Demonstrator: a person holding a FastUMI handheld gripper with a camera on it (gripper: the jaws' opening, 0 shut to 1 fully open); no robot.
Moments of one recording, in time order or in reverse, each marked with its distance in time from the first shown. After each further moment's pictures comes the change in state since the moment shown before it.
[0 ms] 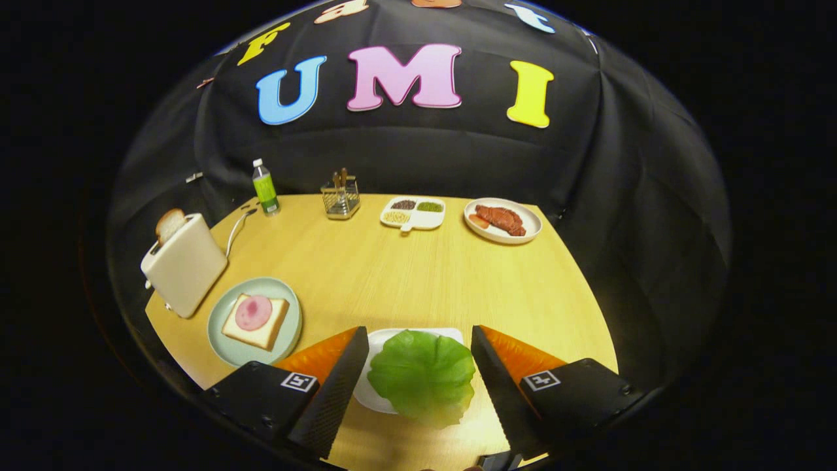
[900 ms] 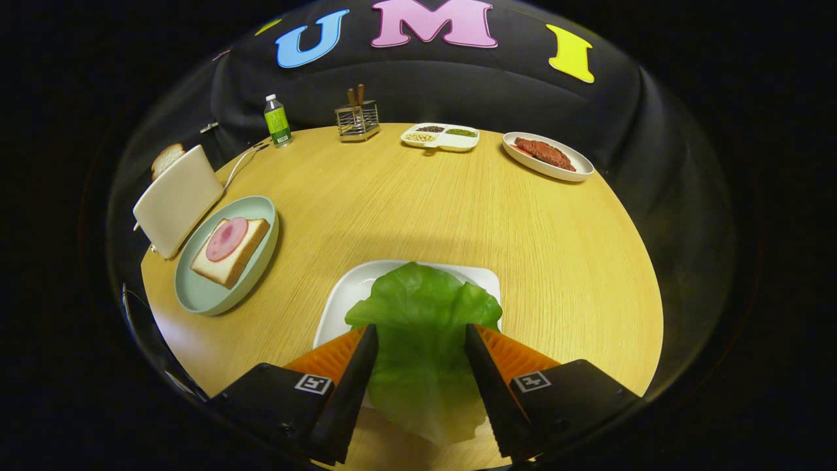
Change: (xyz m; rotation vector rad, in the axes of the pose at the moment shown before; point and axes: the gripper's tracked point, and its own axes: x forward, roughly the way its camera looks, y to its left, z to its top) arm 0.059 0.006 -0.091 -0.056 0.204 0.111
